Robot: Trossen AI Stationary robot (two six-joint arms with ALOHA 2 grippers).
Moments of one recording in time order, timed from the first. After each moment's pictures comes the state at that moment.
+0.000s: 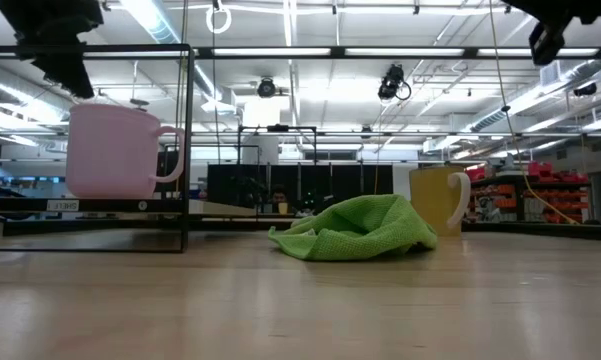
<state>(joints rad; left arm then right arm) 0.14 0.63 0.90 -1.31 -0.60 -0.54 0.64 0.29 0.34 0.06 0.79 0.24</state>
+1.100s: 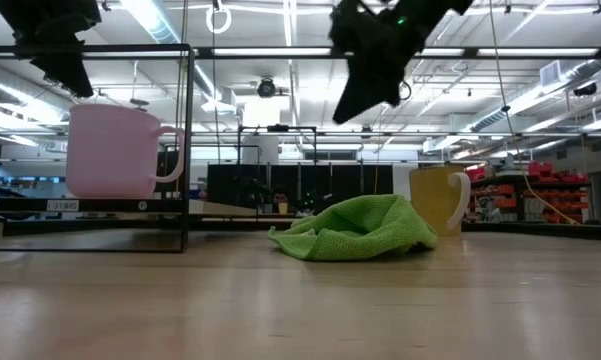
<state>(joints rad) 0.14 0.61 0.90 -1.31 -0.61 -0.54 -0.02 1.58 1.21 -0.52 0.15 0.27</state>
